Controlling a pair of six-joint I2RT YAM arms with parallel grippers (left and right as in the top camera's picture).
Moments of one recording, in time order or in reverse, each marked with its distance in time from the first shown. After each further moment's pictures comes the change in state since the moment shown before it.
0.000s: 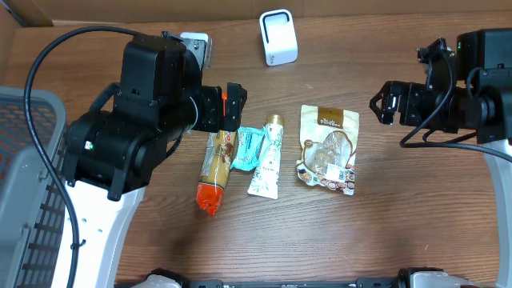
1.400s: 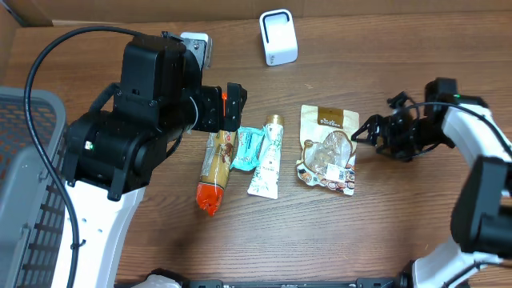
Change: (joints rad) left arm 0.000 0.000 0.000 0.000 0.000 0.000; right arm -0.187 0.435 -0.509 0.415 -0.410 -0.189
